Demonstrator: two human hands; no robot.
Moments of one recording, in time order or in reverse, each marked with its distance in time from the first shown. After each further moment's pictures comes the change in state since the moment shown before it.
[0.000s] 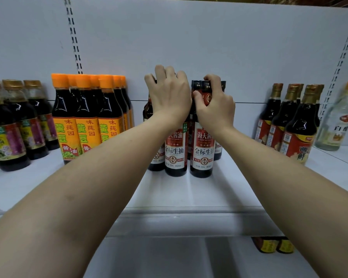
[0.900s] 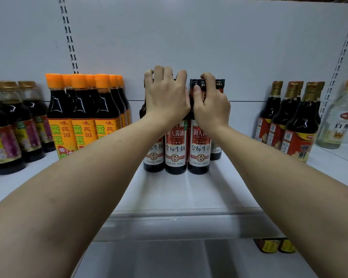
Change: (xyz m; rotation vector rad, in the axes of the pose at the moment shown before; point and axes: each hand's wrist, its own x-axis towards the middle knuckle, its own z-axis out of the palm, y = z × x) left_hand -0.002 -0.015 0.014 -0.136 0.119 0.148; right_hand 0.005 0.010 0.018 -0.050 -0.005 0.013
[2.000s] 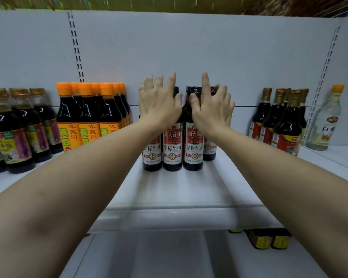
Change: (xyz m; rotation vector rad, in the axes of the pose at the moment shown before) left_hand 0.002 -0.004 -0.036 -0.123 -0.320 -0.153; right_hand -0.001 -0.017 -0.035 -0.353 -0.136 0.068
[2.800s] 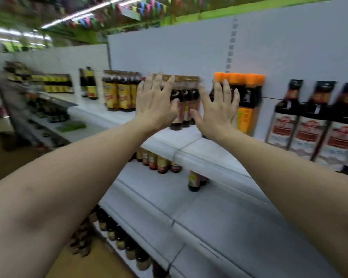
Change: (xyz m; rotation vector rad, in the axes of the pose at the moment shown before) left_hand -0.184 -0.202 -0.230 0.525 -0.106 -0.420; right_hand -0.141 -0.269 -0.004 0.306 -0.227 -0.607
